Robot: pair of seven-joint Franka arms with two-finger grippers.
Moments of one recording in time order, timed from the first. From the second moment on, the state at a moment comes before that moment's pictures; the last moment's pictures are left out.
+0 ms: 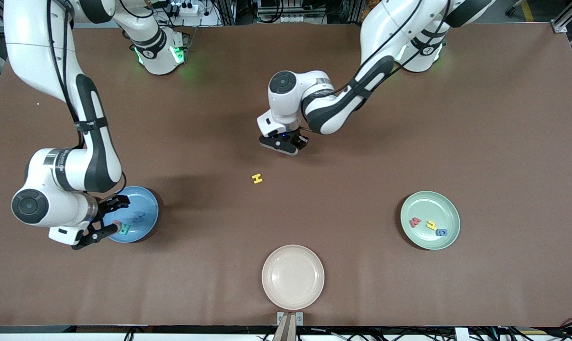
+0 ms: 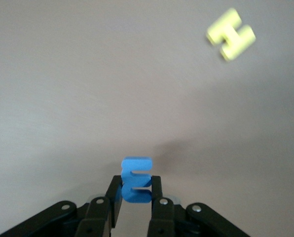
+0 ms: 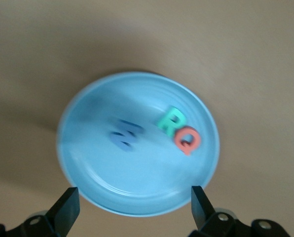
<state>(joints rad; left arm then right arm) -0.41 0.67 -0.55 -1.74 0.55 2.29 -0.90 0.20 0.64 -0.20 -1.49 0.03 1.96 -0.48</state>
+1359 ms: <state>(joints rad) 0.26 0.65 -0.48 -1.67 0.47 2.23 -0.47 0.65 0.67 -0.17 -1.48 0.18 2.06 -0.03</state>
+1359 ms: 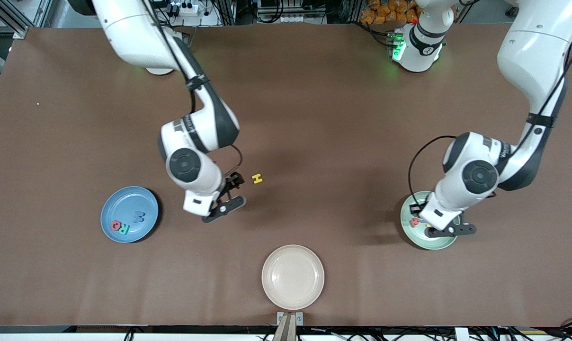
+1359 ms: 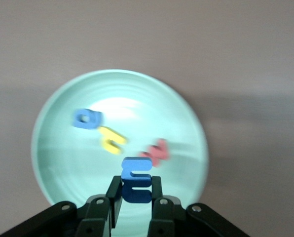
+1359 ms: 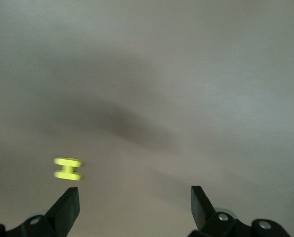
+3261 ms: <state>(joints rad) 0.27 0.28 -0.52 -1.39 0.20 1.70 -0.29 0.83 0.73 -0.18 -1.66 0.19 2.35 0.17</state>
